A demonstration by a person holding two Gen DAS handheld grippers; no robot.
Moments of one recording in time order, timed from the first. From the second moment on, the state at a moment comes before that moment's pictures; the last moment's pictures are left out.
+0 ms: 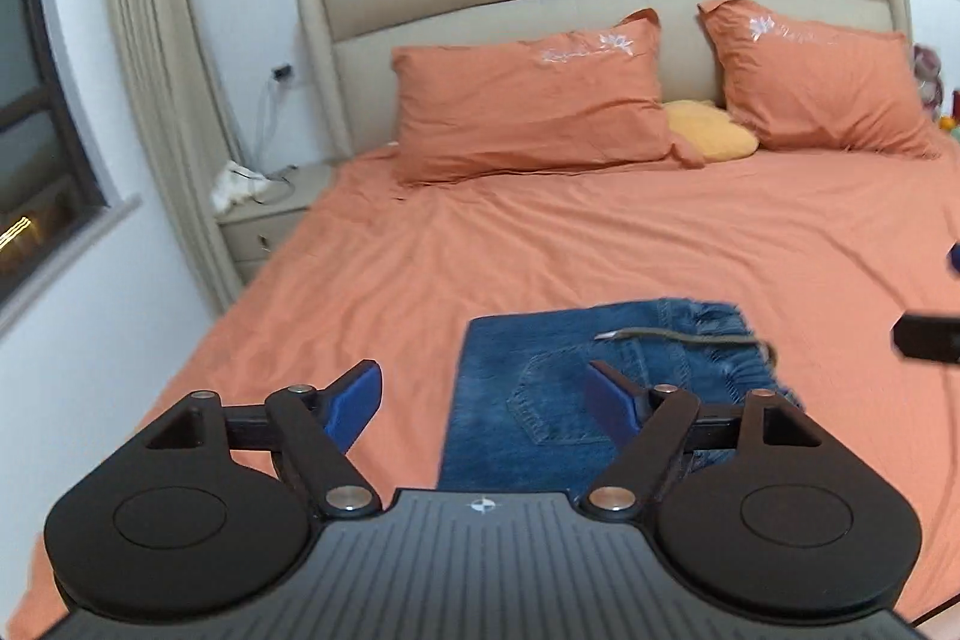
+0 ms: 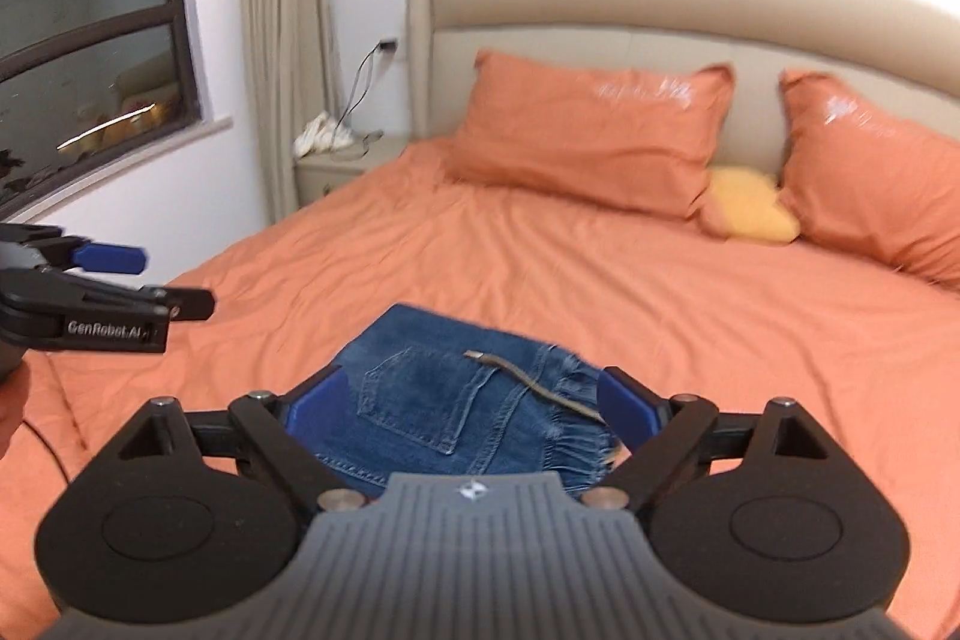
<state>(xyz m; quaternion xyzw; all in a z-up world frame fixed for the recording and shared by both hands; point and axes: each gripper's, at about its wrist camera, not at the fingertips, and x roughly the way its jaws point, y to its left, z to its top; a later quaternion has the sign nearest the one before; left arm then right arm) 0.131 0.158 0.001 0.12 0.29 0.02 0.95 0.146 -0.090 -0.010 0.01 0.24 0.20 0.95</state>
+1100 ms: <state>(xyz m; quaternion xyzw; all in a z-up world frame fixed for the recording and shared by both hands) 0.118 0.152 -0.072 0.07 0.41 0.04 0.91 0.135 -0.062 -0.091 0.04 0.31 0.14 0.94</state>
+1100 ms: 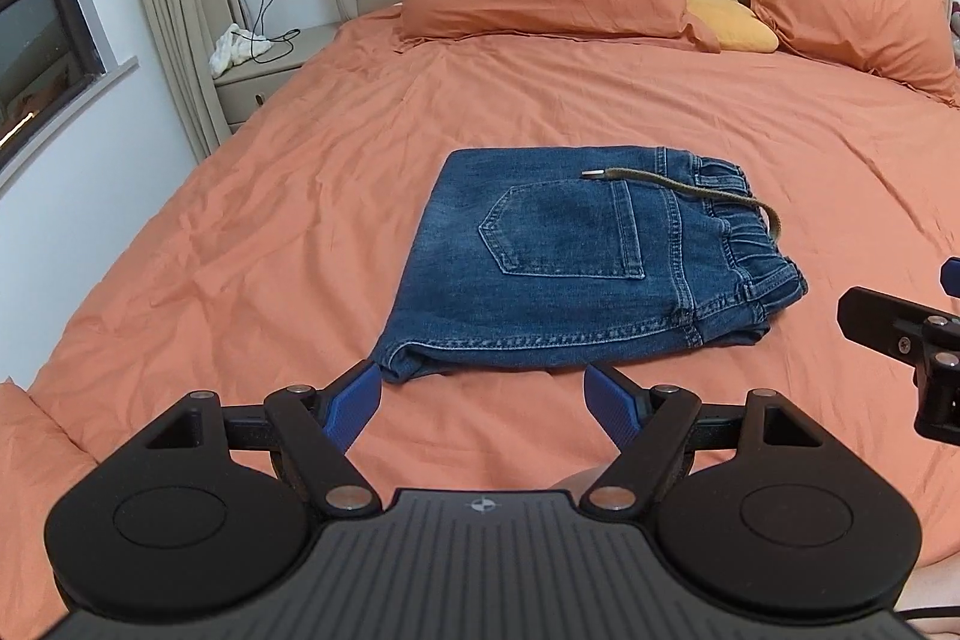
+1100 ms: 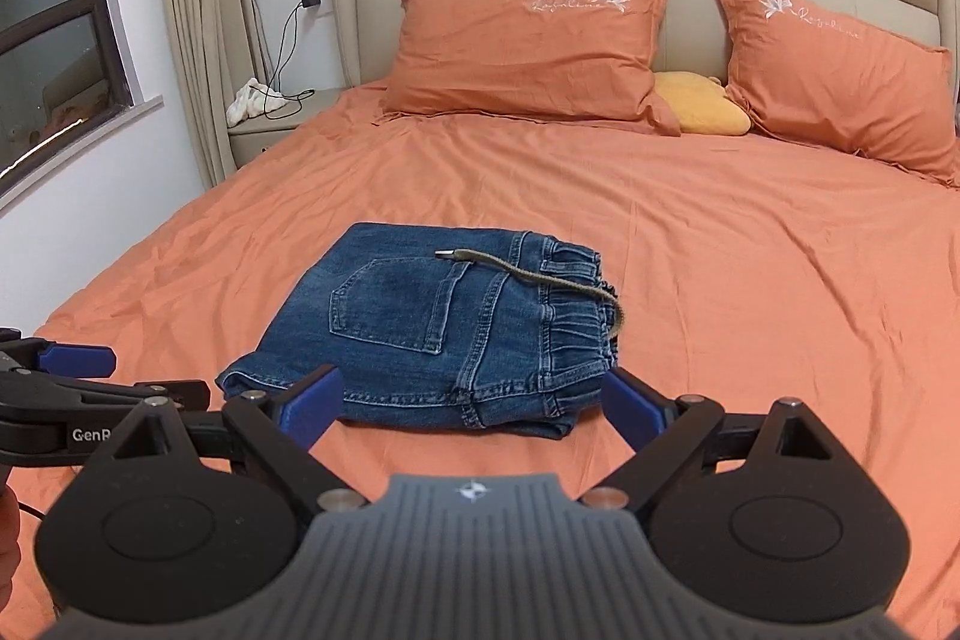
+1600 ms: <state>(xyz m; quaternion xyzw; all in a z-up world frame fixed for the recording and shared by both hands) 0.120 0.151 -0.067 0.07 0.41 0.04 0.91 0.128 -0.066 -0.087 0.05 0.30 0.14 0.94</state>
